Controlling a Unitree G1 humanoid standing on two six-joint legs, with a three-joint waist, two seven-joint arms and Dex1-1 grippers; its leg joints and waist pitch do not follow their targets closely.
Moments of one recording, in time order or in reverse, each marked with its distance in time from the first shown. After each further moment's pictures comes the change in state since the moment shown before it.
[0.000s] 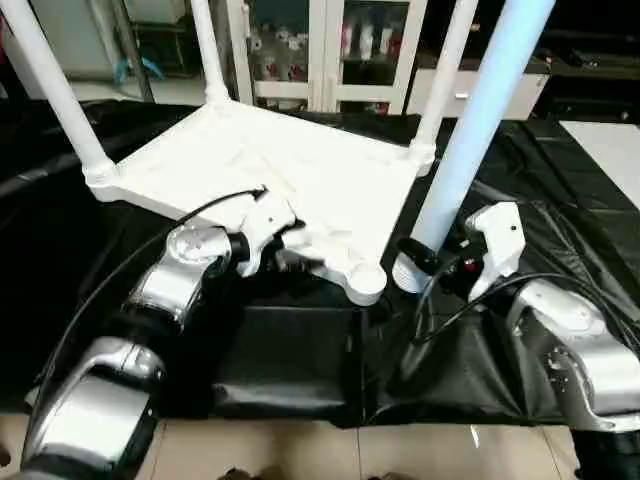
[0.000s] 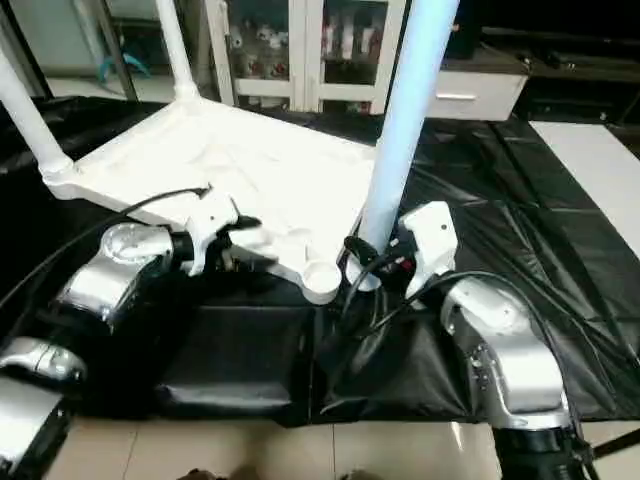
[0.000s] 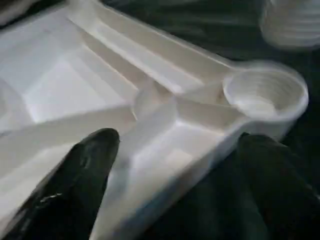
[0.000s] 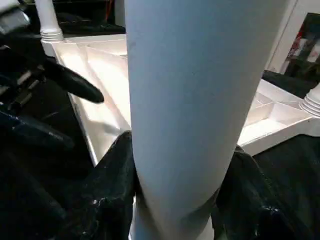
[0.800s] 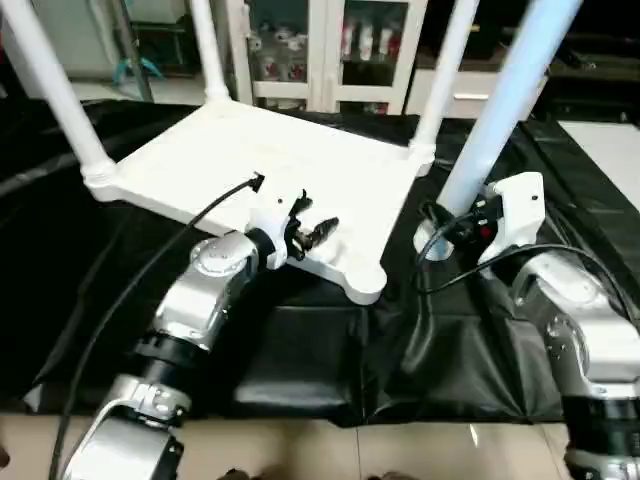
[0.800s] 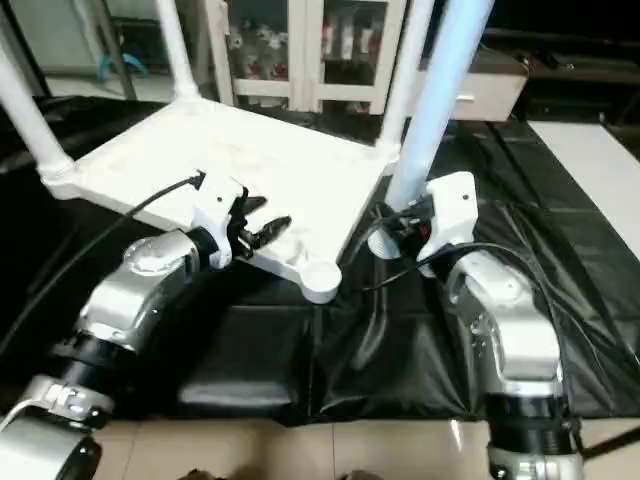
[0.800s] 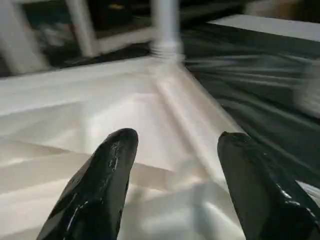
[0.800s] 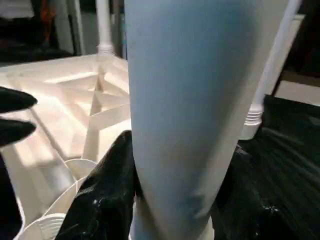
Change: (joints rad) left arm 0.177 -0.160 0.139 -0.397 -0.120 0.242 0.538; right arm -0.091 0.081 -0.088 0.053 -0.043 0.006 -0.186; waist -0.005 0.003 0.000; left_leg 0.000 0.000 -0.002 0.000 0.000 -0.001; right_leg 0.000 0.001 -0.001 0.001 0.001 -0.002
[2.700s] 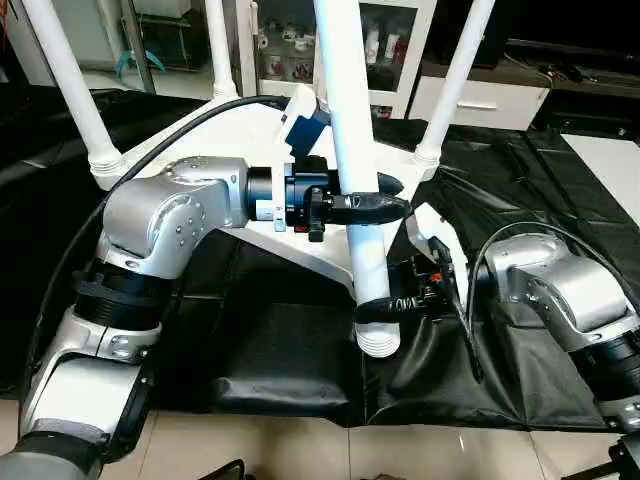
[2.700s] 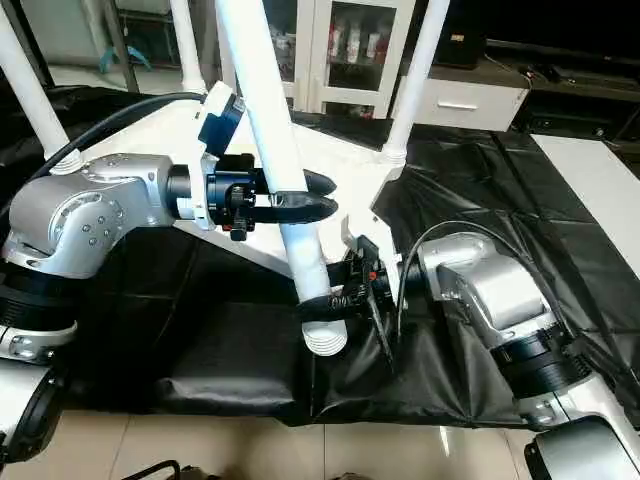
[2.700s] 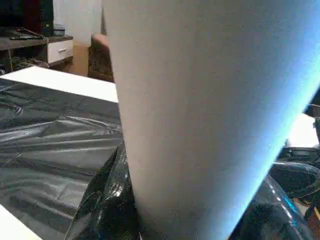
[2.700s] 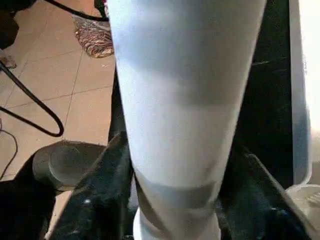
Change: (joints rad) left arm -0.249 0.173 -0.009 -0.343 -0.511 0.613 -0.659; right arm -0.264 -0.288 0.435 0.203 0.167 0.154 0.867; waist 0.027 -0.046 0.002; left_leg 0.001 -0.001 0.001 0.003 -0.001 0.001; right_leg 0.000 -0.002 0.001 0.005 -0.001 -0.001
